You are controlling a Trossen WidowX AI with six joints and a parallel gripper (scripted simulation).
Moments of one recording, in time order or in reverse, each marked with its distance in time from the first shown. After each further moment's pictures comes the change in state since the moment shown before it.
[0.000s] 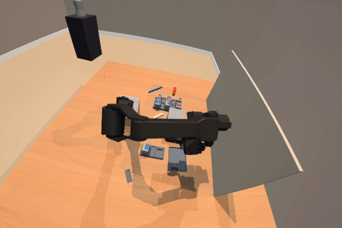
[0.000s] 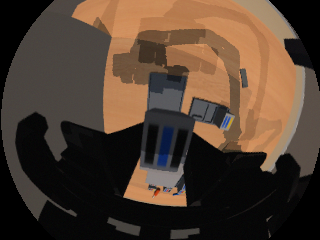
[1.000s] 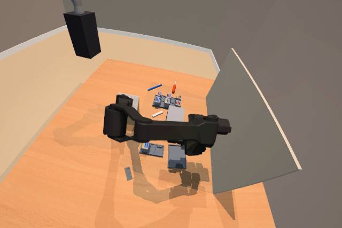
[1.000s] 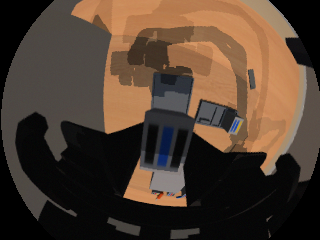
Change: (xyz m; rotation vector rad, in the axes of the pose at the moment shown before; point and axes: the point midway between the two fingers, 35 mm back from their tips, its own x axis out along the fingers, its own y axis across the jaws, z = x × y) arm 0.021 0.013 0.001 0.013 0.003 0.010
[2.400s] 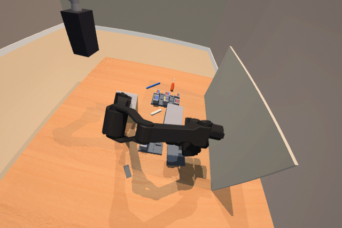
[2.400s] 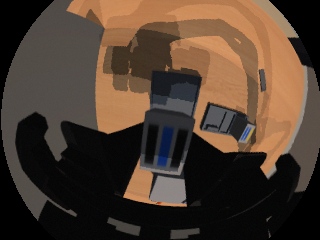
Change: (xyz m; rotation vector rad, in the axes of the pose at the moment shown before) arm 0.041 0.004 -0.001 0.001 0.003 0.000
